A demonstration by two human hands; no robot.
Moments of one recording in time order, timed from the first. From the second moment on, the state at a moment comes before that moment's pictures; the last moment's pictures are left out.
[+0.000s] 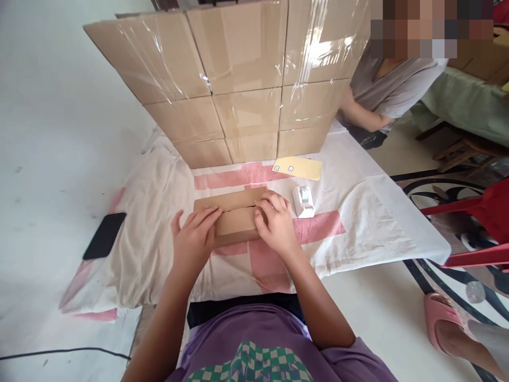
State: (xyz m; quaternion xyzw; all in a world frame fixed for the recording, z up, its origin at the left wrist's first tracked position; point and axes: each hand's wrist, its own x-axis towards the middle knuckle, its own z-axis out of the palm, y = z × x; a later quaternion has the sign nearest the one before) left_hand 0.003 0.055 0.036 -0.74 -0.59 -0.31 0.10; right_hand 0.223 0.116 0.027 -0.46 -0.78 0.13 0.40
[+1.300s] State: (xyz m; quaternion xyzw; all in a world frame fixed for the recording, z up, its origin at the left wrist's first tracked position) left_hand 0.222 0.188 -0.066 -0.76 -0.51 -0.32 -0.26; right_hand 0.345 0.181 0.016 -0.74 -0.47 0.42 0.26
